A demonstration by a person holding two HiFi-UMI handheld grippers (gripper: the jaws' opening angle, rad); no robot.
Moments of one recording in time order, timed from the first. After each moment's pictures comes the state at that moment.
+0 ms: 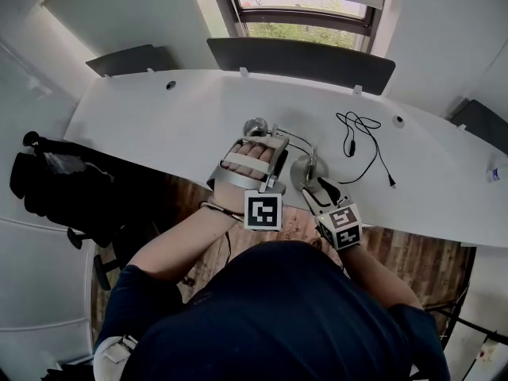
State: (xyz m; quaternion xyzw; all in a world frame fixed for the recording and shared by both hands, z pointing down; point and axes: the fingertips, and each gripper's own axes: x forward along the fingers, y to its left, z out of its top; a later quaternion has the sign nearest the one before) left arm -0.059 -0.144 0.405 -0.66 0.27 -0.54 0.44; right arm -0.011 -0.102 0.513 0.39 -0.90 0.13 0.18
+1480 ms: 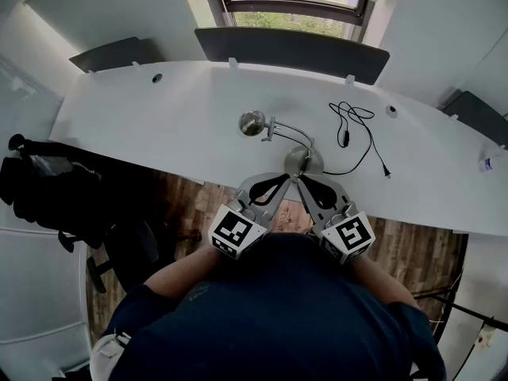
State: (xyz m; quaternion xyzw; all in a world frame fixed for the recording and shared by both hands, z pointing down) left arm -0.061 -0.076 0.397 -0.94 0.34 -0.07 -0.03; right arm -0.041 -0.076 0.401 0.36 -0.93 0.08 0.01
